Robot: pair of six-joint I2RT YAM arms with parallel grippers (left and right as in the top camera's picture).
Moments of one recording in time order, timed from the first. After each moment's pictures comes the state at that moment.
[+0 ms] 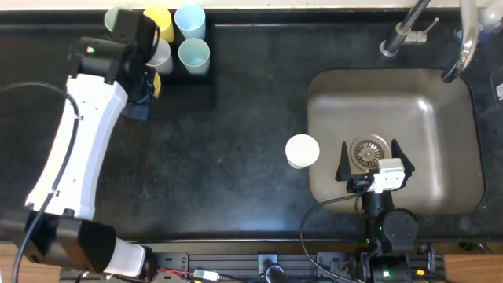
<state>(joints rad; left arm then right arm) -0.18 1.68 1.64 -1.36 -0.26 -1.68 0.05 0.01 0.02 -0.02 -0.01 -0.07</state>
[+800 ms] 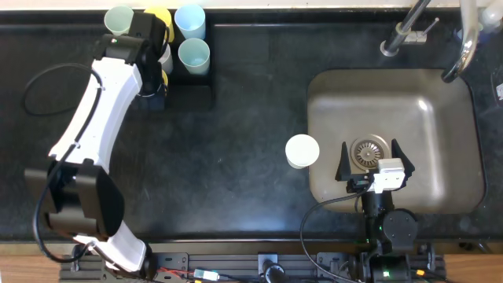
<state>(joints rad) -0.14 1.86 1.61 -1.18 -0.20 -1.84 0.05 0.01 0.02 -0.02 -0.01 -0.07</state>
